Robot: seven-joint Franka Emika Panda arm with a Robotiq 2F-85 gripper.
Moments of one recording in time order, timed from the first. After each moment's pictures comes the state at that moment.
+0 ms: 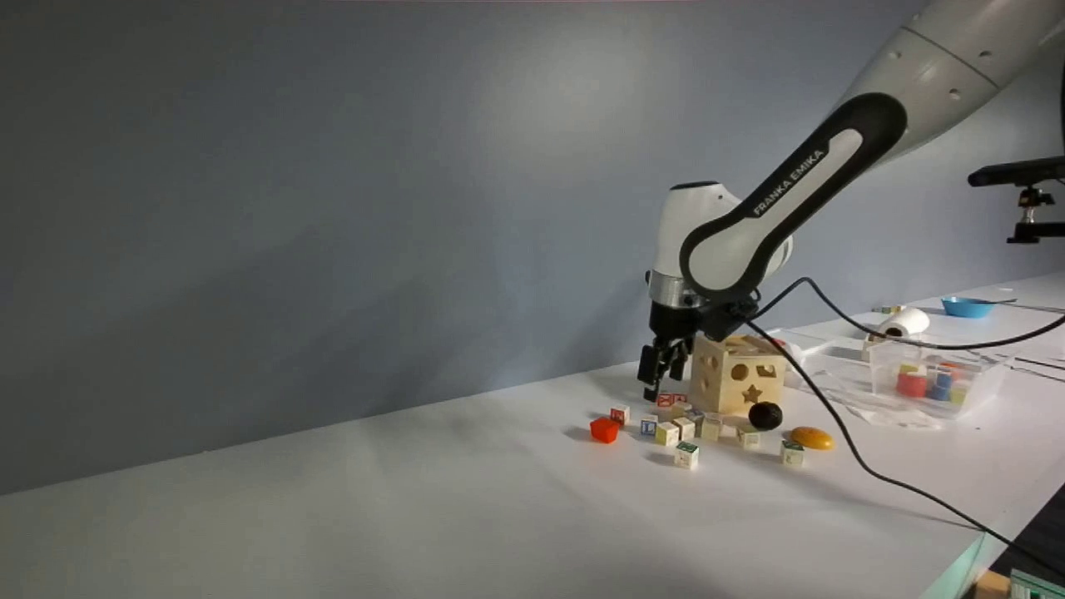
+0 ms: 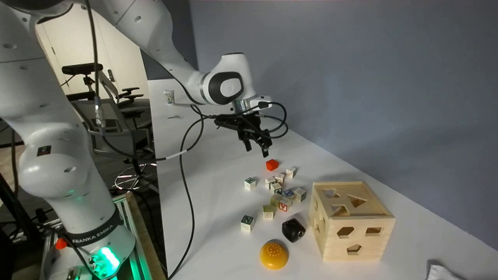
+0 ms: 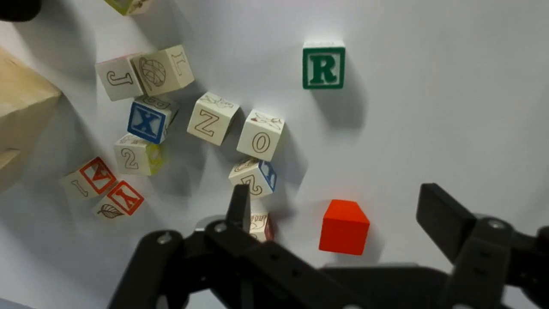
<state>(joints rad) -0.03 -0.05 -0.07 -2.43 -0.26 2.56 0.04</state>
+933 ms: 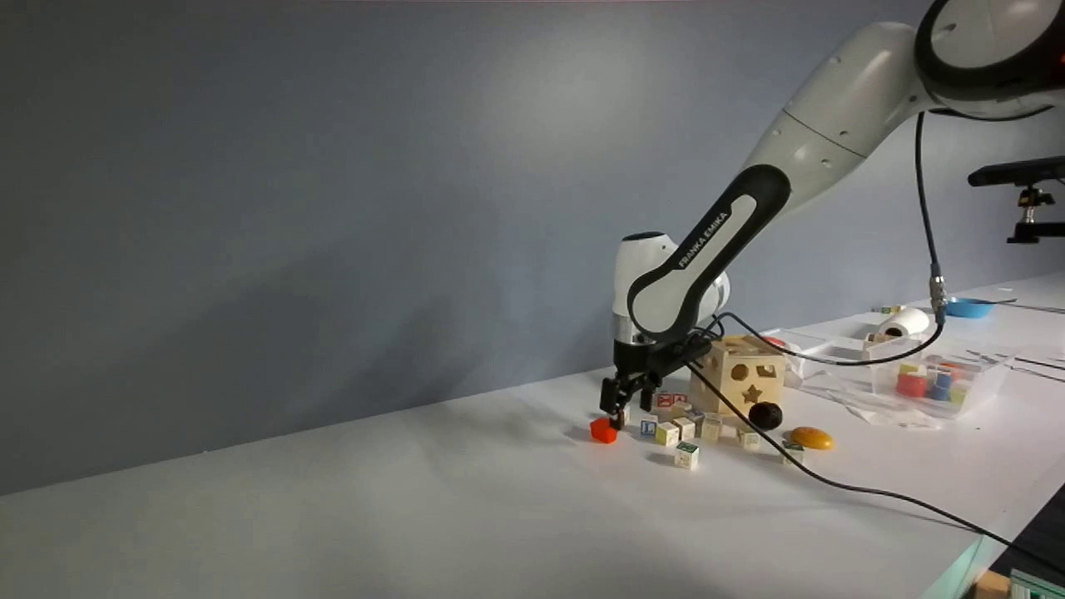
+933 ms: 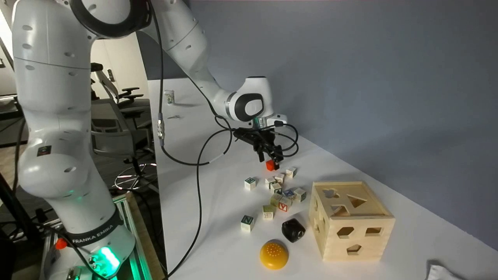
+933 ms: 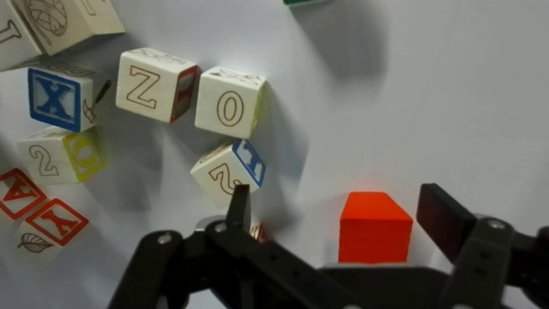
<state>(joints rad) -0.03 0.28 -0.06 -2.20 -0.22 2.59 0.13</state>
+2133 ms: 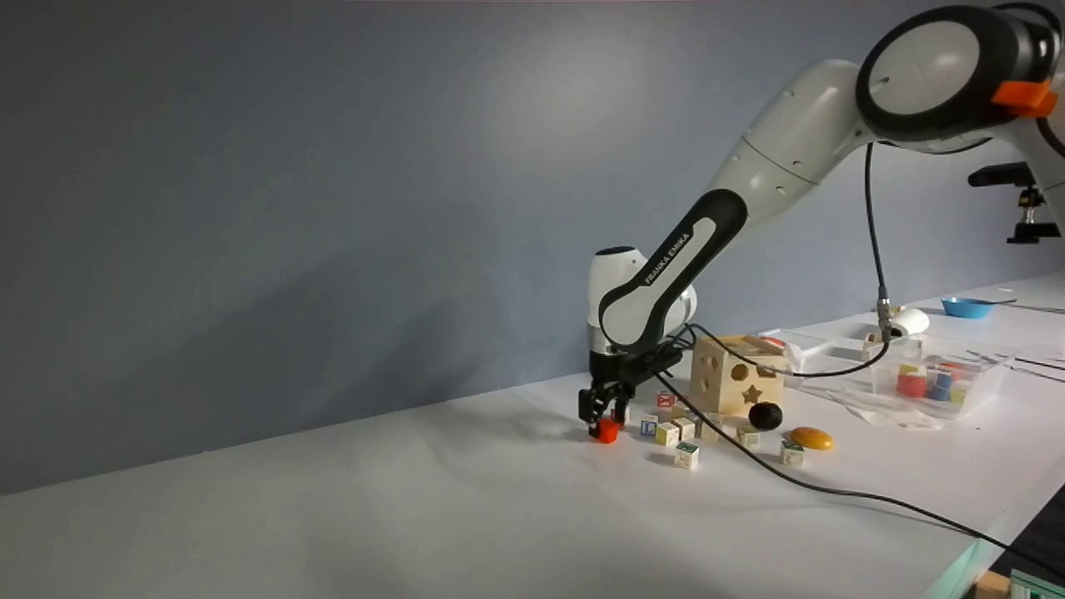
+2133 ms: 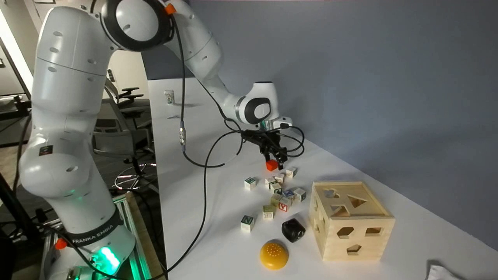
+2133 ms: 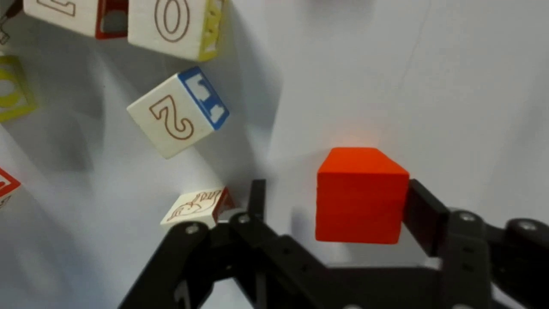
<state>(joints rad) -0.01 0.43 -0.06 -2.04 -0.20 2.57 0.12</state>
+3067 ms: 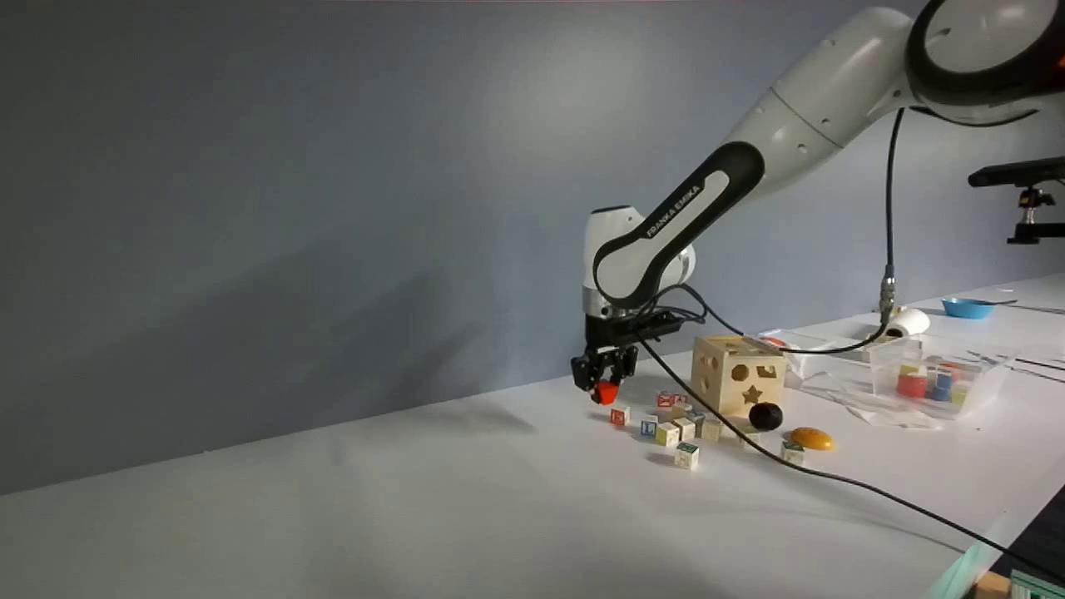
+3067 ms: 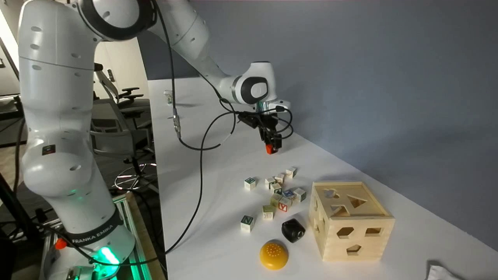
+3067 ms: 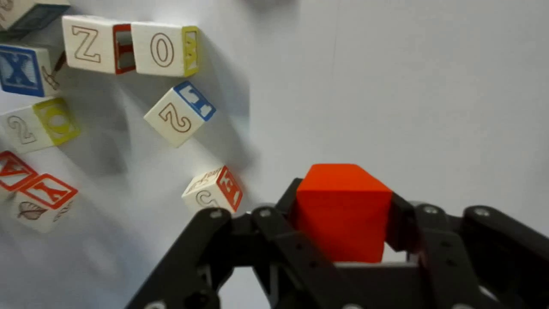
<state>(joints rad) 0.03 0.30 -0.06 -2.02 -0.17 2.42 0.31</state>
